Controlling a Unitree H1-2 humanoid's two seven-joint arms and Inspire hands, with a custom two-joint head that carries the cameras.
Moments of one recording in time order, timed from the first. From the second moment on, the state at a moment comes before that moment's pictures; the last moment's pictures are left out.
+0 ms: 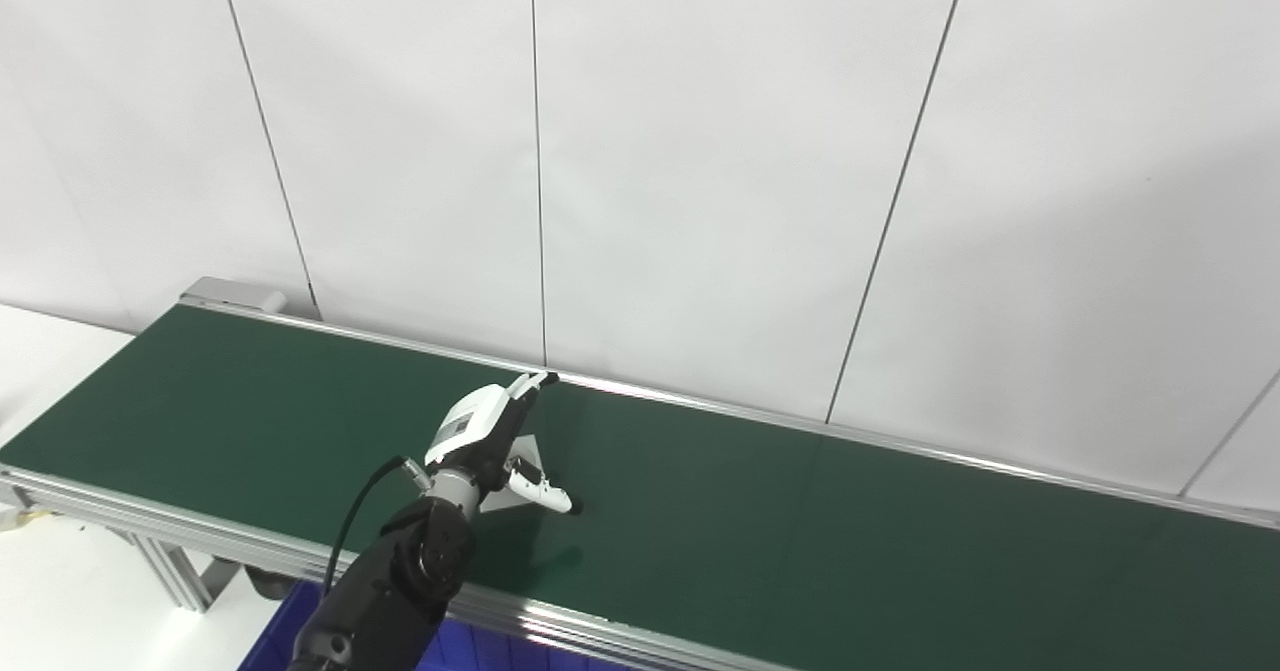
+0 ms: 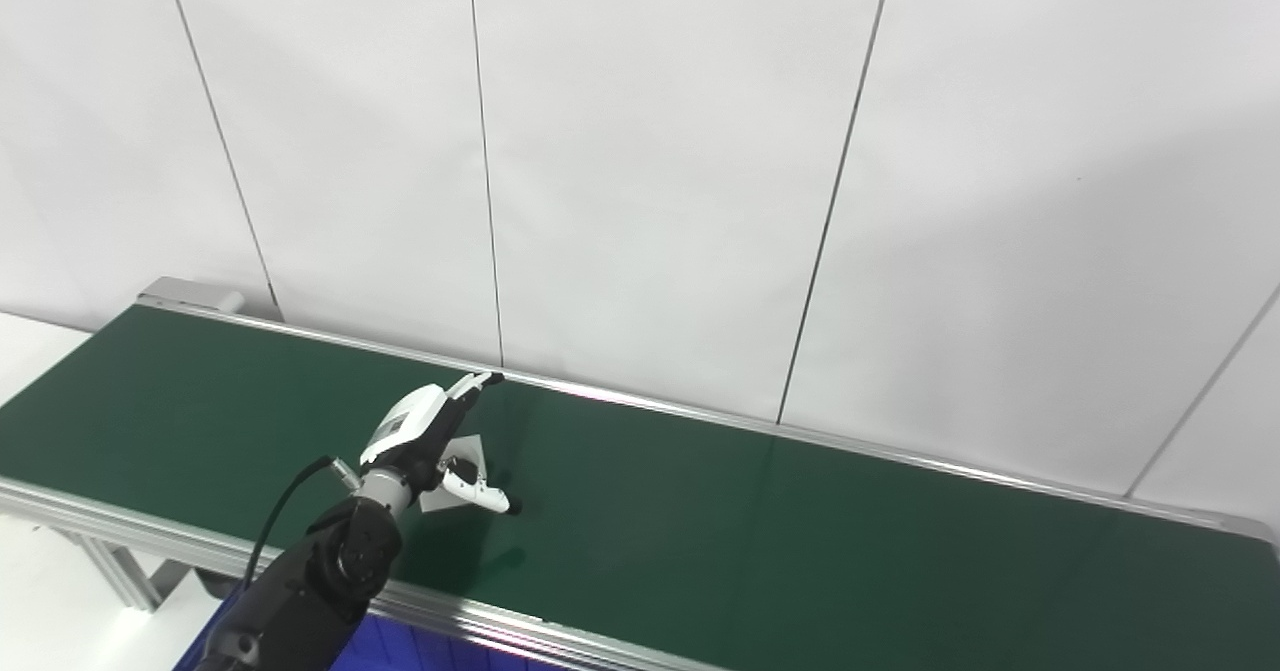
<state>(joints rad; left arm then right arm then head) -0.47 0.29 -0.10 0.55 0.59 0.08 0.07 0.13 -0.24 0.34 0.21 -0.15 -0.41 -0.14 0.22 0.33</state>
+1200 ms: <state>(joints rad) -0.50 0.26 -0.18 0.57 0.57 0.22 0.15 0.15 -0.24 0.35 0.17 -0.17 -0.41 -0.18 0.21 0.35</state>
